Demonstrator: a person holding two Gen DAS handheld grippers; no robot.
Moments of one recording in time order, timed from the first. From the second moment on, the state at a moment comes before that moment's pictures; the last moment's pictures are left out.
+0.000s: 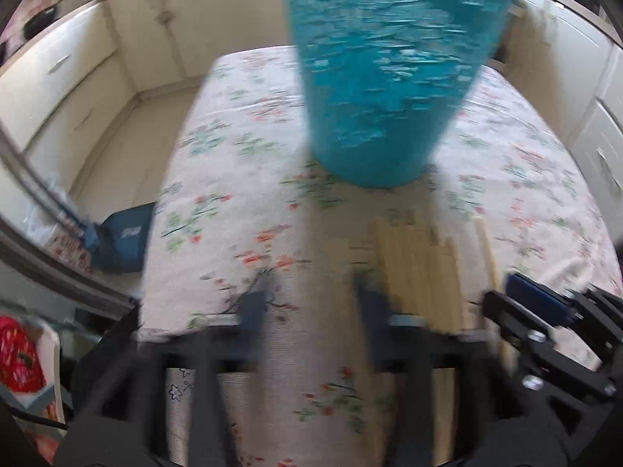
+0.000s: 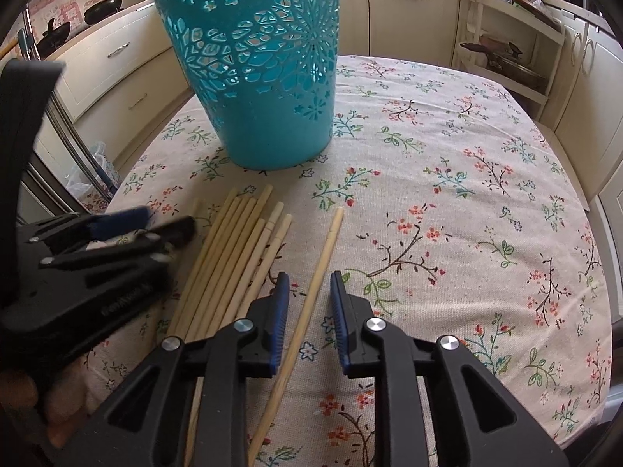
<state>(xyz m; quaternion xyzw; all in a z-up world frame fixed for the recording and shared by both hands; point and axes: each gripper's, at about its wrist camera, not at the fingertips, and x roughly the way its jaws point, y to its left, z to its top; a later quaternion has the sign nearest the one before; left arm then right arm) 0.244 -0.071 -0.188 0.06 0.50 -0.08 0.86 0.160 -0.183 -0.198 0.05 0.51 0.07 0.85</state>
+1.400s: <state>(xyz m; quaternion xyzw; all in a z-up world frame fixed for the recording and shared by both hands) 0.271 -0.029 -0.030 -0.01 0.24 -0.03 0.97 0.157 -0.200 -0.196 0.09 0.52 0.07 0.85</state>
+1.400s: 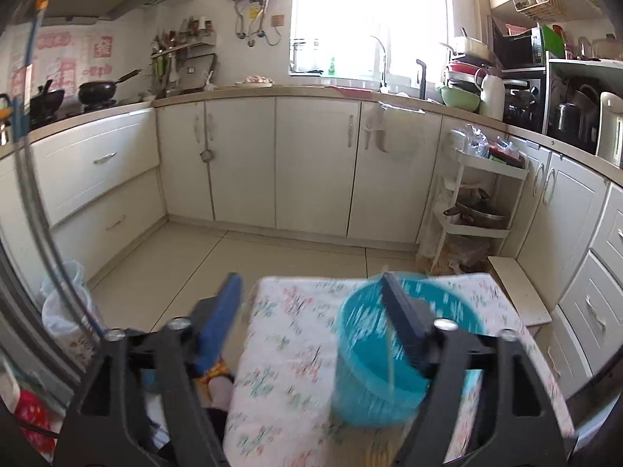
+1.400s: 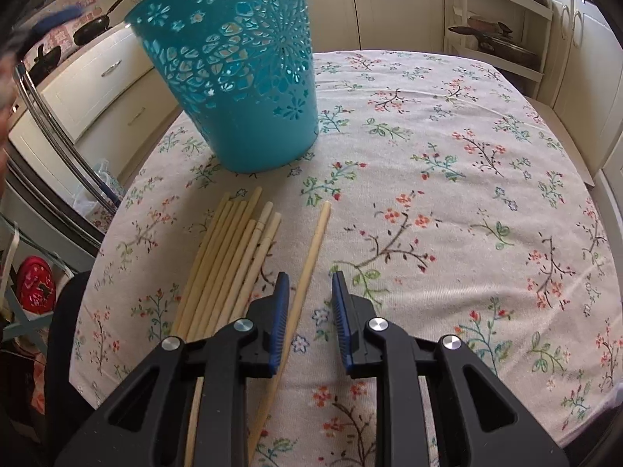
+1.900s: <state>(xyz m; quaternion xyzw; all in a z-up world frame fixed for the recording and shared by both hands) 0.259 -0.019 -0.197 0.04 0.44 -0.02 0.90 0.149 -0.183 -0.195 0.01 0.52 0.06 0.85</state>
